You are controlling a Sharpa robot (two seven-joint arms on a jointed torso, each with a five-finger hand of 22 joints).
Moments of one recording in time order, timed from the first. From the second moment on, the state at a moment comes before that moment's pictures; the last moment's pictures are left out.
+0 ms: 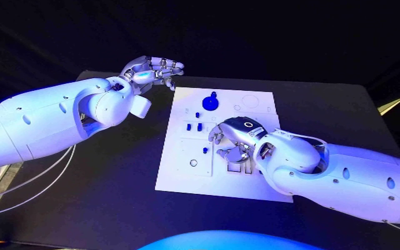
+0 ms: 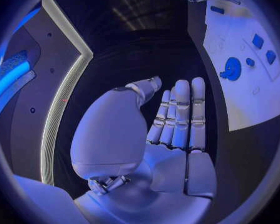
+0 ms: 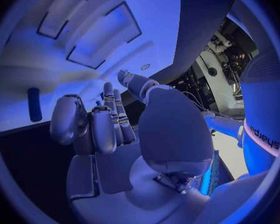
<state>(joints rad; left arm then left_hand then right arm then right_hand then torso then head) 1.25 -0.91 0.01 1.48 -0.13 -0.16 0.24 1.40 -0.22 0.58 0.09 0.08 0.85 0.21 0.26 0.29 0.89 0.14 0.46 0.20 1.06 0.06 1.09 0.47 0.17 0.90 0.16 0.89 0.77 1.15 -0.75 -0.16 1.76 -1.70 -0.34 -0.33 1.27 -0.26 0.62 -0.04 0.11 0.92 0.13 0.19 0.35 1.12 0.09 0.10 0.15 1.47 0.00 1.38 1.21 0.07 1.41 0.10 1.17 1.31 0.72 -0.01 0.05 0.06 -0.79</state>
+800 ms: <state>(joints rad) 1.25 -0.92 0.01 1.48 -0.13 -0.16 0.24 1.40 -0.22 0.58 0.09 0.08 0.85 0.21 0.26 0.29 0.89 0.14 0.46 0.20 1.06 0.06 1.09 0.47 0.17 0.90 0.16 0.89 0.77 1.25 -0.92 -0.14 1.70 -1.54 -0.27 -0.27 1.55 -0.22 0.05 0.29 0.13 0.80 0.10 0.10 0.35 0.86 0.13 0.23 0.08 1.46 0.03 1.39 1.19 0.08 1.40 0.13 1.08 1.27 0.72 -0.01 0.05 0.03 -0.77</state>
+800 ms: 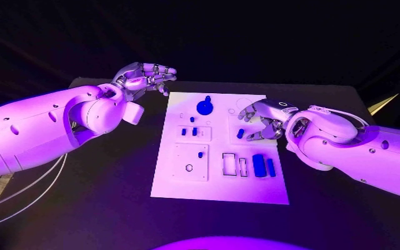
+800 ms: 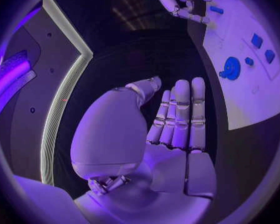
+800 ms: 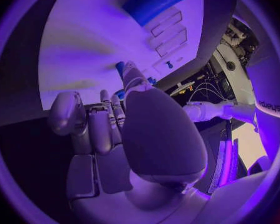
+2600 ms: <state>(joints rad) 1.25 -0.92 0.01 1.48 -0.13 -0.15 0.24 1.40 -0.22 0.57 0.09 0.08 0.85 0.21 0.26 0.29 0.89 0.14 0.46 0.20 1.06 0.06 1.09 0.46 0.17 0.90 0.16 0.88 0.77 1.22 -0.86 -0.14 1.67 -1.57 -0.27 -0.29 1.49 -0.18 0.49 0.22 0.06 1.07 0.11 0.20 0.38 1.27 0.05 0.19 0.09 1.47 -0.03 1.41 1.20 0.08 1.47 0.08 1.24 1.31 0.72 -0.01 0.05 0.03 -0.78</state>
